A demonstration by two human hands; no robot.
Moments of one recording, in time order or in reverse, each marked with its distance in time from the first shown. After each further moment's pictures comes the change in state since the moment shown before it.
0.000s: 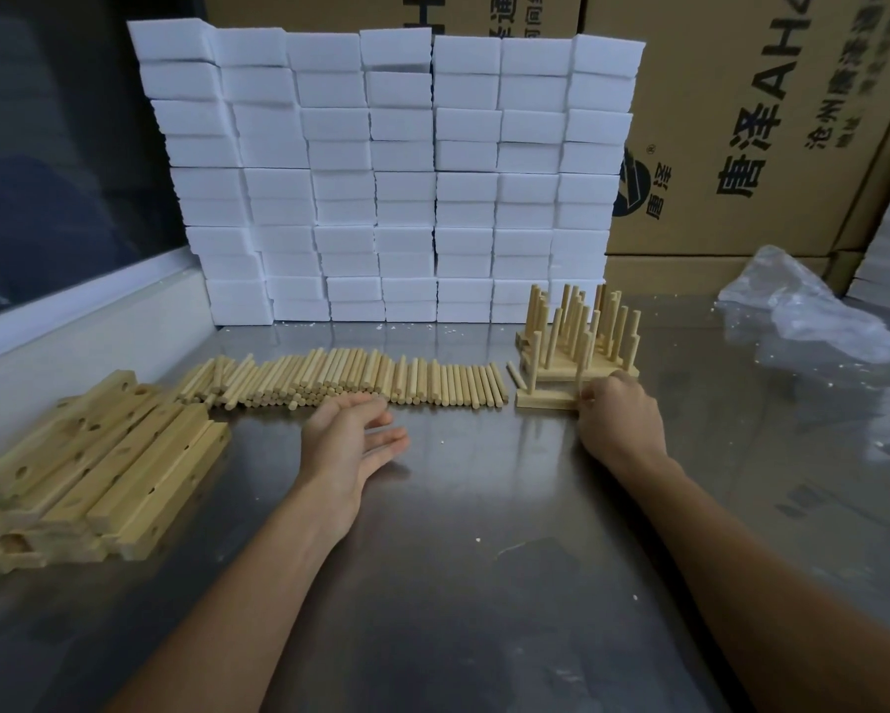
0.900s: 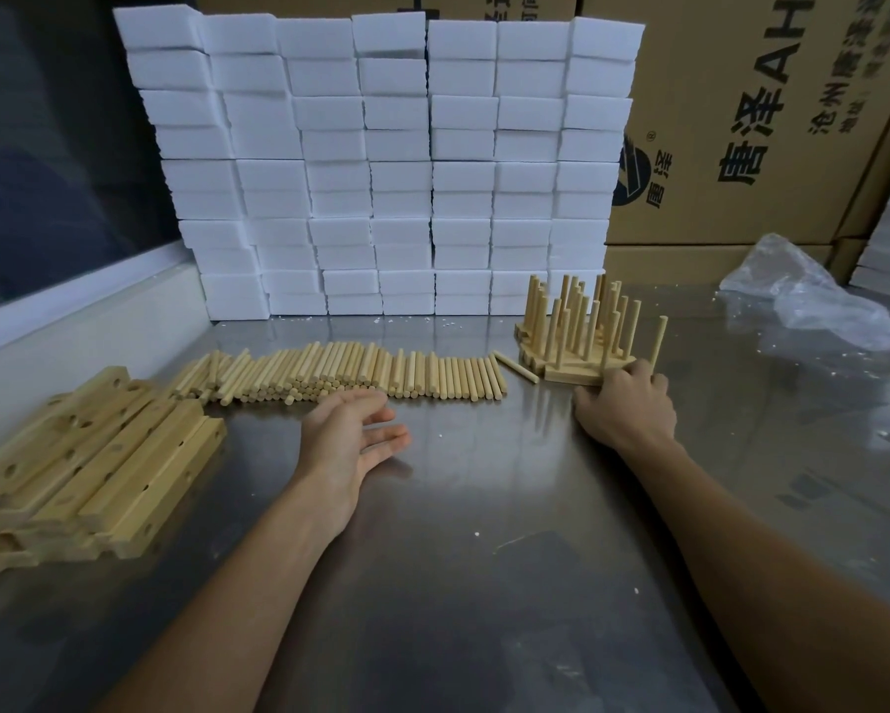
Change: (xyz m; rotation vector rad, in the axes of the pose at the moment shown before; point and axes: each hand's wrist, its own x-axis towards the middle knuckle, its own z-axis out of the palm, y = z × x) left_hand -0.002 0.000 0.001 0.039 -0.032 -0.007; right_hand 0.012 0.010 0.006 -0.055 -0.074 0.159
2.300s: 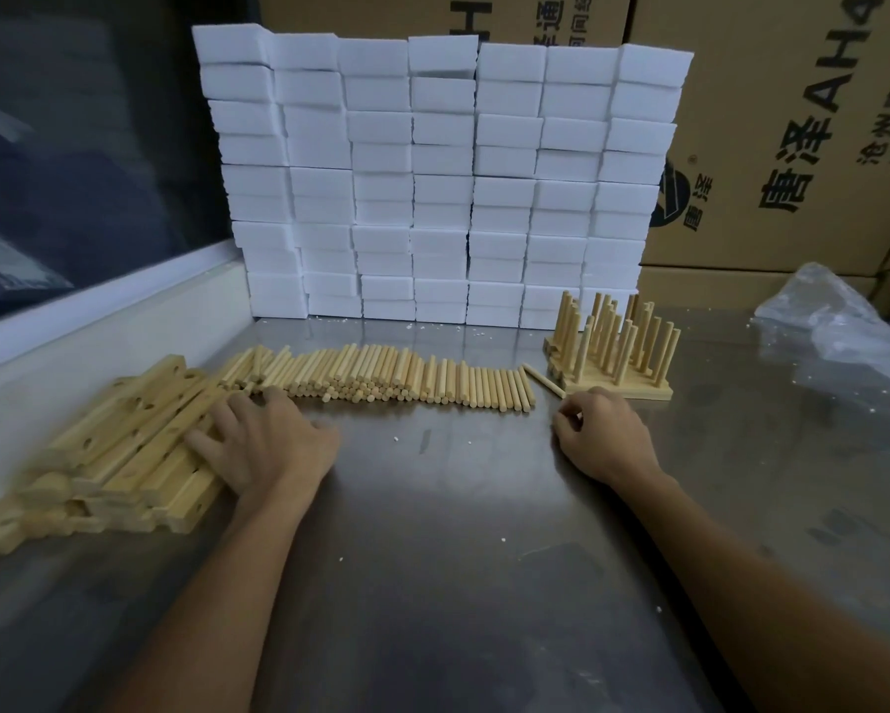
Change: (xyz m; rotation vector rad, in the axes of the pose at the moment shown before) left_hand 0.005 0.029 -0.055 1.628 0.696 0.206; right_hand -0.020 -0.030 0.013 0.148 0.020 -0.374
